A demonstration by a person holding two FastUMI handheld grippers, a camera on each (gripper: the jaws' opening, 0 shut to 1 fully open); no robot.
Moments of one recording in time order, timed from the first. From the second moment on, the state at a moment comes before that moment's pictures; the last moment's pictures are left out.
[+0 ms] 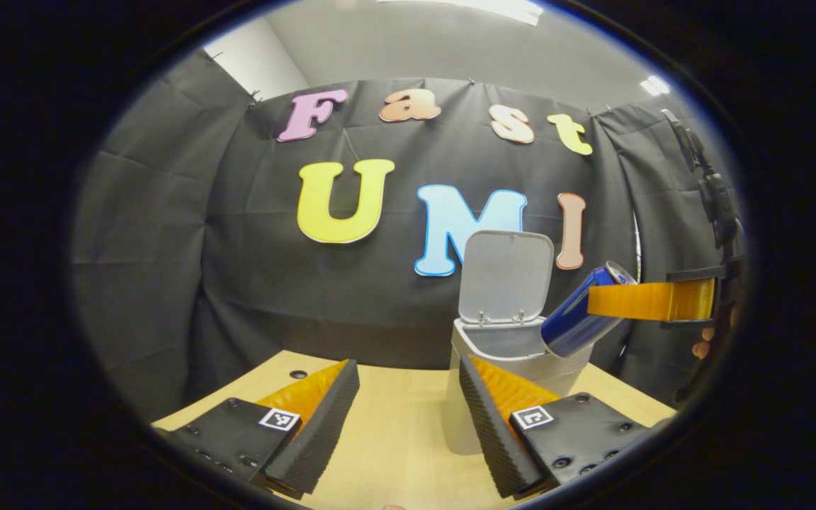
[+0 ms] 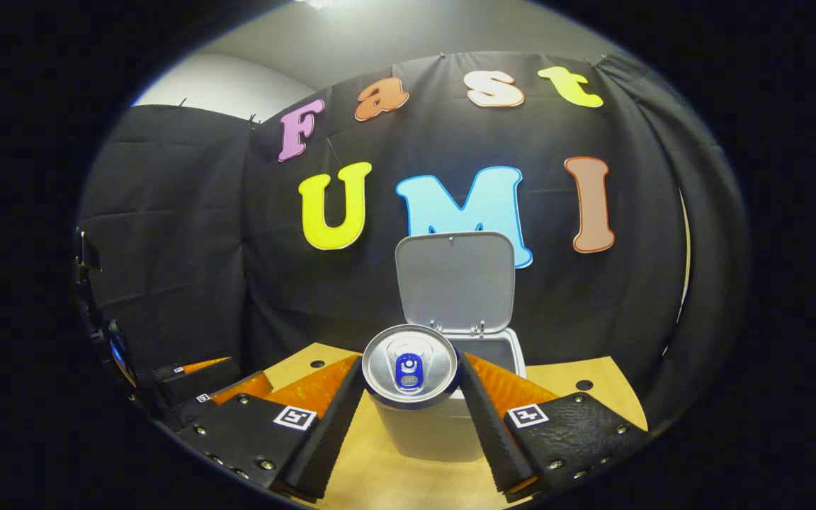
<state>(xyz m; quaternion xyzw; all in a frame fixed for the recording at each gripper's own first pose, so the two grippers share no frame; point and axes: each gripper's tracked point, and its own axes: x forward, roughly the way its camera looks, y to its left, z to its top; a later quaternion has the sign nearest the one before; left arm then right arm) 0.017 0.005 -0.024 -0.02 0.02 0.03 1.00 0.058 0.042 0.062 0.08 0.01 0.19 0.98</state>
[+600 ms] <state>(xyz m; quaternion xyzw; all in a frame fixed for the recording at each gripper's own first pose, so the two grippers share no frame) 0.014 0.006 -0.026 -0.02 0.03 0.02 1.00 0.115 0.039 0.032 -0.02 0.02 0.12 0.99</state>
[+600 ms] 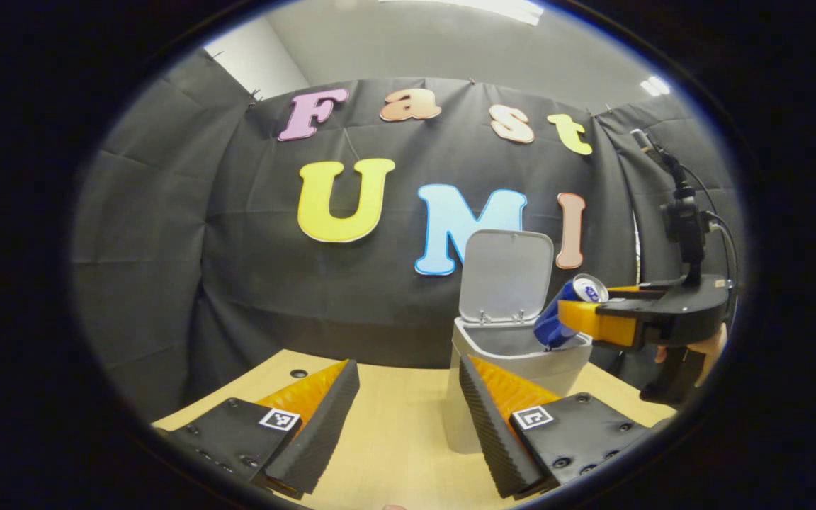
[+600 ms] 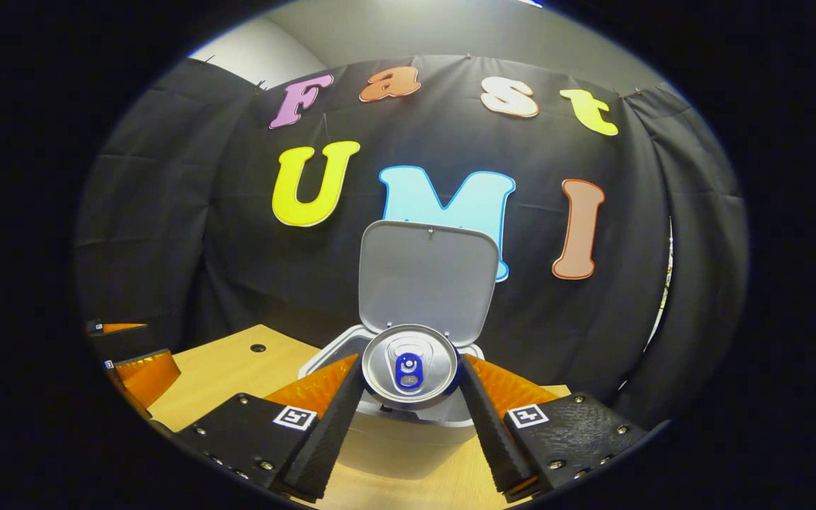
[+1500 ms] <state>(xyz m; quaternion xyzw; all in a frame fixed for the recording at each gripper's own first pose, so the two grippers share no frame) 0.003 0.002 -0.026 -0.03 0.02 0.00 1.00 0.106 0.044 0.035 -0.01 0.04 0.11 0.99</state>
